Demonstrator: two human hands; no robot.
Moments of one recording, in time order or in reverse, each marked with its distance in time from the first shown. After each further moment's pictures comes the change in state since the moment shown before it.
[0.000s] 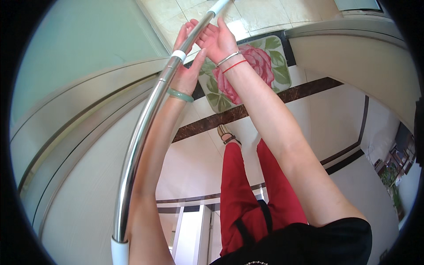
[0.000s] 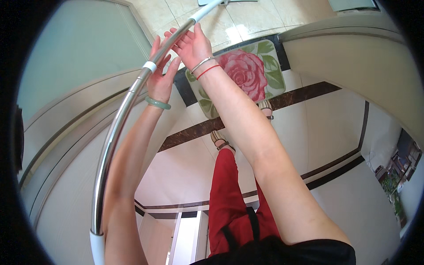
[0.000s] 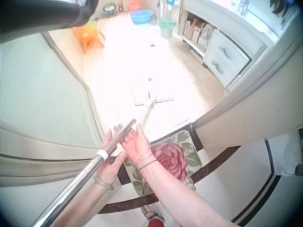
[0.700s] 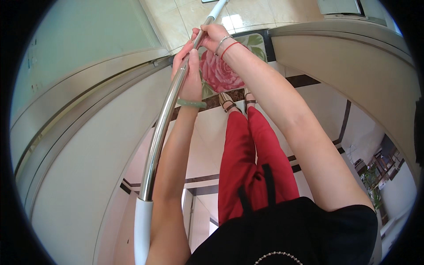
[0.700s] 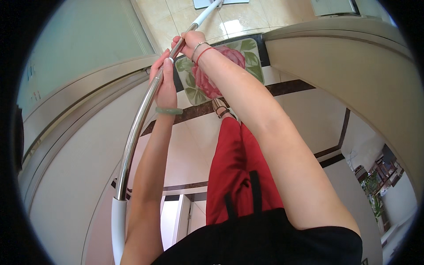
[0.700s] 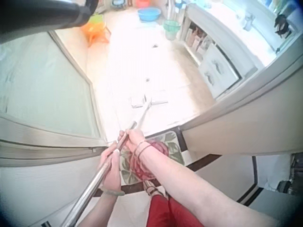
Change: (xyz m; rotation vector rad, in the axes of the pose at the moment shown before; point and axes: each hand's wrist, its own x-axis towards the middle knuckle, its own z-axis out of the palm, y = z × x) left_hand -0.034 0.129 0.071 -0.135 0.344 -0.197; right_hand -0.033 -0.066 0.059 -0.382 0.416 0.198
